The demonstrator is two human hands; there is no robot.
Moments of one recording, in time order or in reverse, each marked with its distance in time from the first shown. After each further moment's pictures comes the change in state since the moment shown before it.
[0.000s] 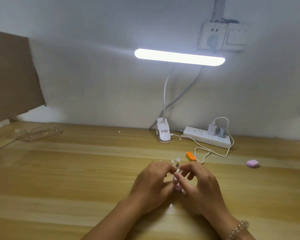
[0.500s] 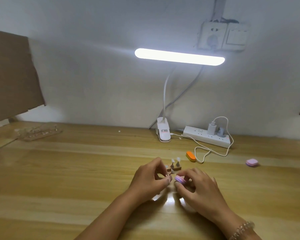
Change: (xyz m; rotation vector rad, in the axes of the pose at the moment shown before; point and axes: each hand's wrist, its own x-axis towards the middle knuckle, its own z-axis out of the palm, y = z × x) left_hand 0.006 -0.015 -0.002 -0.336 -0.049 -0.286; right_hand -0.004 0.005 -0.007 -0.184 -0.319 0.113
